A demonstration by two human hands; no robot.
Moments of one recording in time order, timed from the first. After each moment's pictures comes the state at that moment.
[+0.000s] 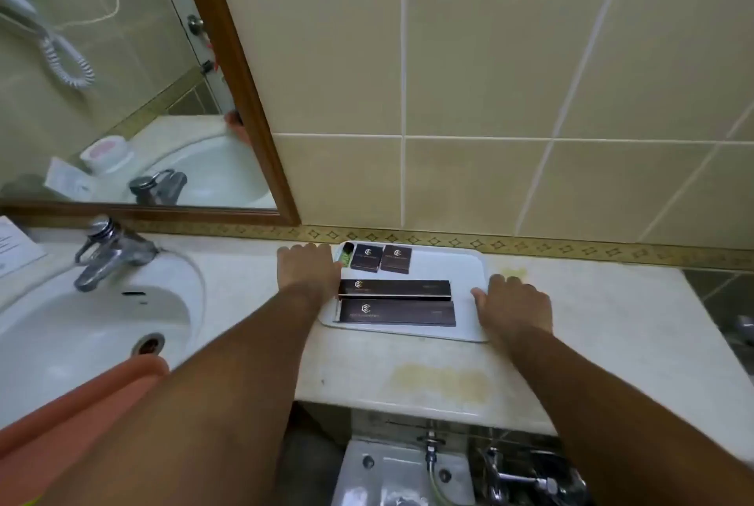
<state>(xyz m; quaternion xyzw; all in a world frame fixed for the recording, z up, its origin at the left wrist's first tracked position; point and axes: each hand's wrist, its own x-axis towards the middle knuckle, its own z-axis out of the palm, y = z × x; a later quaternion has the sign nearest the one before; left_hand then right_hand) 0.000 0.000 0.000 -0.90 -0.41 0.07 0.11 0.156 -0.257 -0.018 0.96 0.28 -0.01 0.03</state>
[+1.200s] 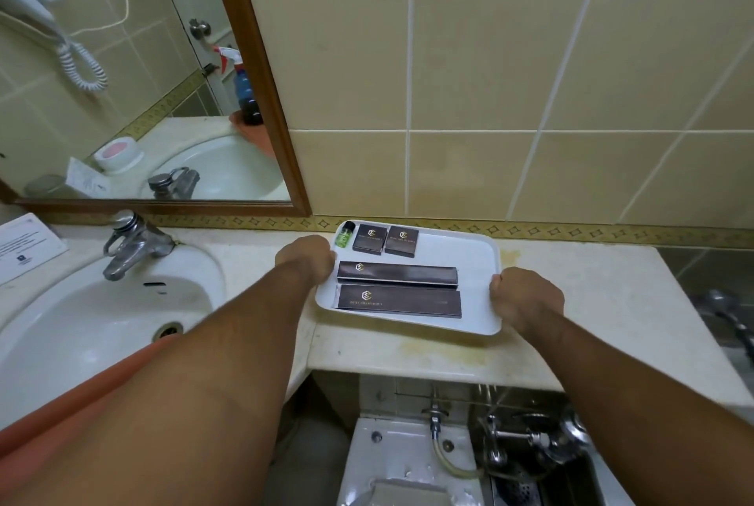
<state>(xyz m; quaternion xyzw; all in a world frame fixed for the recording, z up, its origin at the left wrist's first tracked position) -0.037 0.003 0.040 -0.90 -0.41 0.09 -0.09 0.125 -0.284 0.022 0.97 0.17 -0.11 -0.09</state>
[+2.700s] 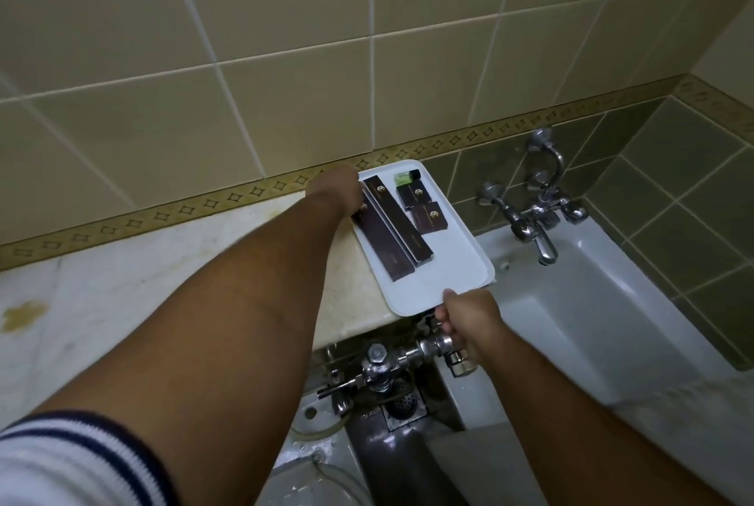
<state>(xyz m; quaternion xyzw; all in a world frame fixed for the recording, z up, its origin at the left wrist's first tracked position) 0.284 -0.302 -0.013 -0.99 -0.12 0.06 -0.10 0.156 -0.548 -0.035 0.78 -0.24 -0.25 -0.51</state>
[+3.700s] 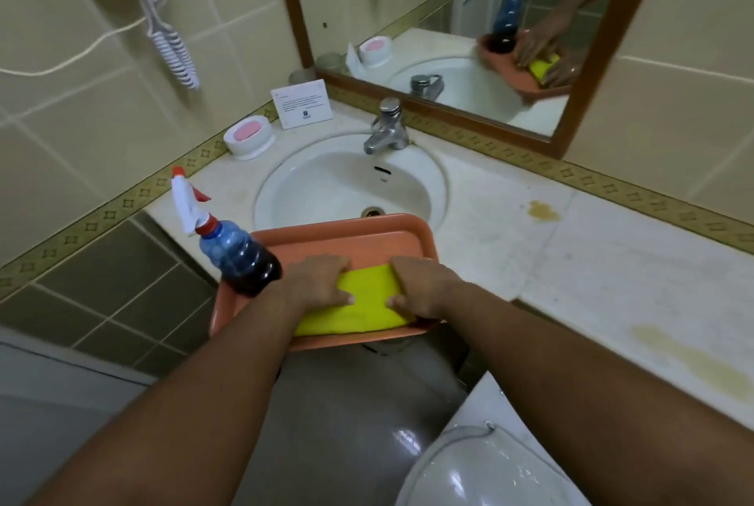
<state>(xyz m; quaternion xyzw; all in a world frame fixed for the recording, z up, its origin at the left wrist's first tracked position) -0.441 0.026 -0.001 -0.84 -0.49 0.17 -0.17 -0.237 -0.050 -0.002 0.65 0.72 -0.24 0.03</state>
